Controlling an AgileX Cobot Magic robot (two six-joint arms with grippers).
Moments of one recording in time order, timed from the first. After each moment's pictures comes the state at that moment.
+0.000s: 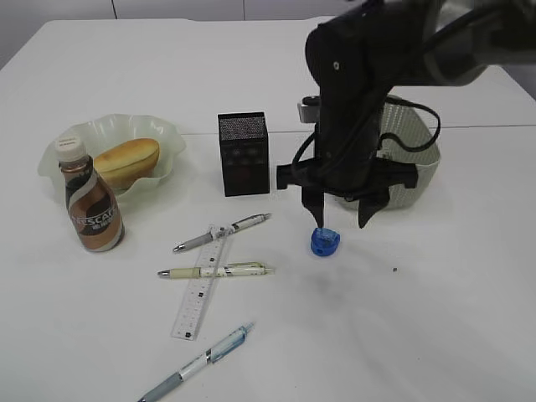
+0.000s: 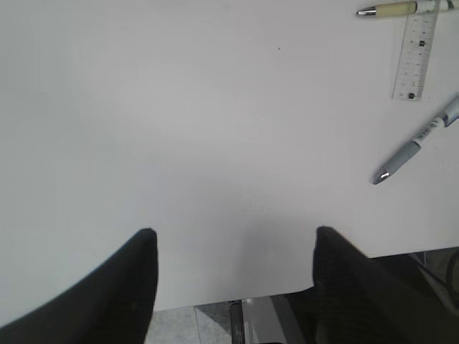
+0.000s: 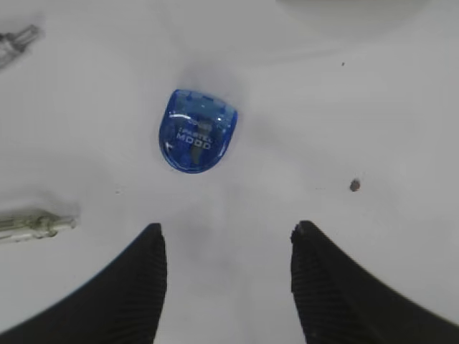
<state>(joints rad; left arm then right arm) -0.21 1.00 -0.96 0.02 1.25 -0.19 0.51 2.05 -1.62 -0.15 1.12 0.67</state>
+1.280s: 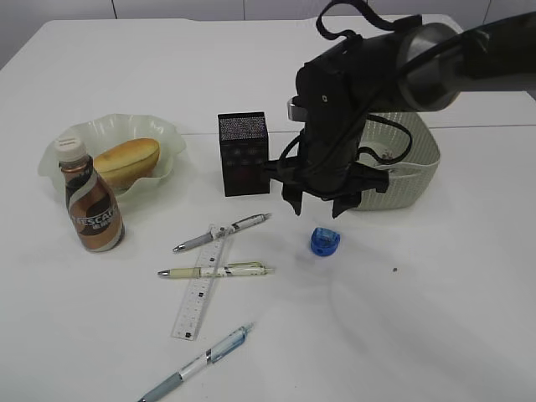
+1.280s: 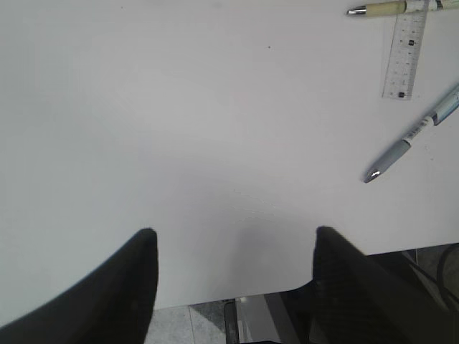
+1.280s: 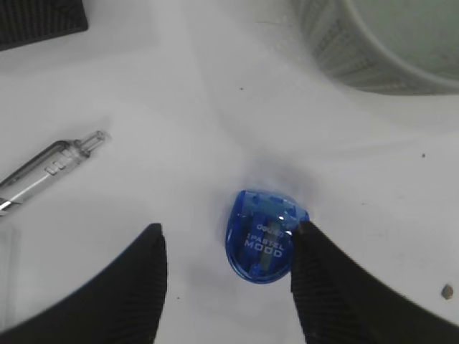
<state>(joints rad) -0.21 1.00 -0.96 0.00 1.25 -0.19 0.51 2.13 -1.62 -0.21 0.88 0.78</state>
